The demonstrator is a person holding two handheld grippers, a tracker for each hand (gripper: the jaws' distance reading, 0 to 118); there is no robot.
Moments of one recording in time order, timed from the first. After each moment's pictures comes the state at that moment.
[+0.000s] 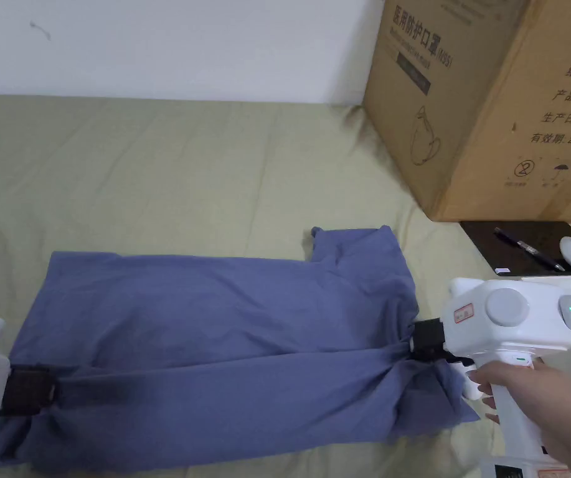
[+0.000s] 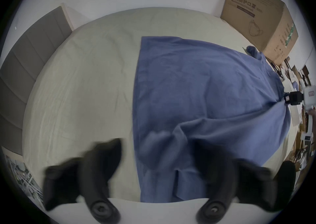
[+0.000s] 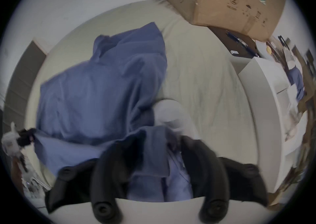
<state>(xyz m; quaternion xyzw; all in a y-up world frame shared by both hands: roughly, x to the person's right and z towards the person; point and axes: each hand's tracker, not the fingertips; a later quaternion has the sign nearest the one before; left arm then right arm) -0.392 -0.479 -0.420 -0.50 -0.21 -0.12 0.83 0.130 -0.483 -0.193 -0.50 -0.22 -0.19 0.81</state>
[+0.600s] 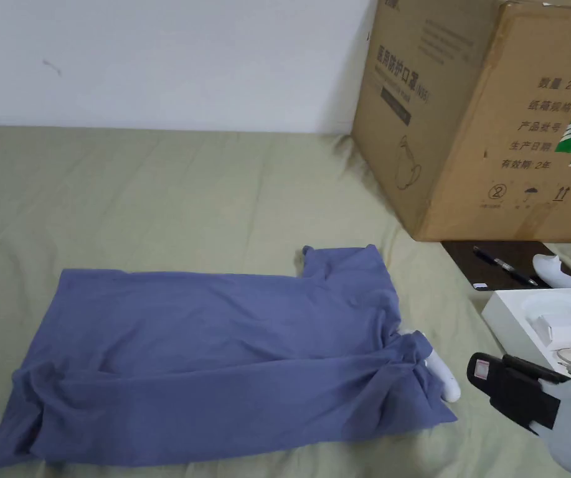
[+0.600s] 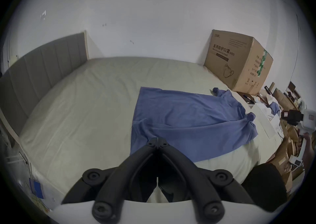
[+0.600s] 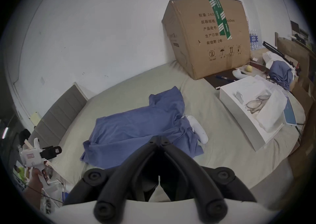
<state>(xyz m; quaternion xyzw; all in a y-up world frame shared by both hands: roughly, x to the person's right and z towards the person) -0.459 -0.377 -0.244 -0.32 -0.24 -0.03 0.92 0.012 -0.367 0.004 -0.23 -0.18 -0.23 0.93</state>
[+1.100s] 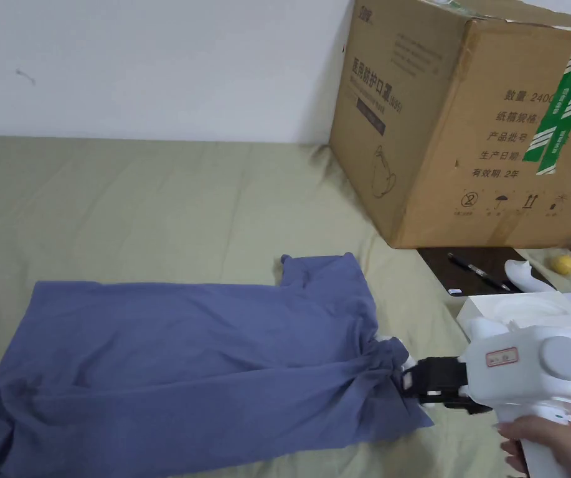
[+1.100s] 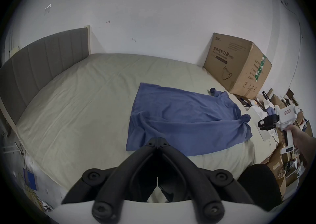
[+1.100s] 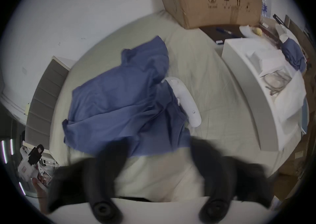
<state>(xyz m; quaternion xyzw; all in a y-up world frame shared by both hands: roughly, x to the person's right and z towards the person) -0.471 -0.387 -0.244 -0.34 -0.24 0.01 0.91 0.115 -0.437 -0.093 -0.46 -0.16 -0.28 0.83</state>
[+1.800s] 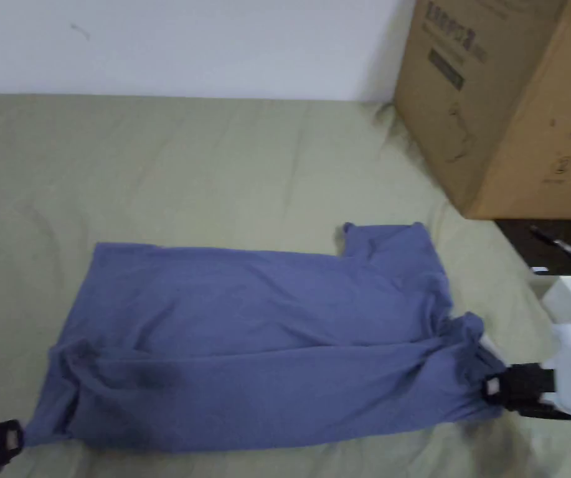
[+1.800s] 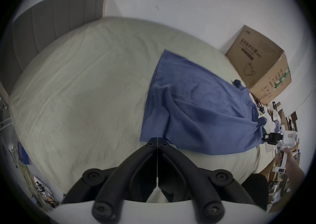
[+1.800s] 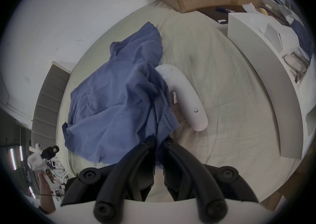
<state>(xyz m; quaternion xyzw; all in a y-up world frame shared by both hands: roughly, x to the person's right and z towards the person) -0.475 -0.449 -0.338 -0.49 -0.19 0.06 0.85 0.130 -0.477 -0.087 -0.45 -0.14 -0.32 0.82</state>
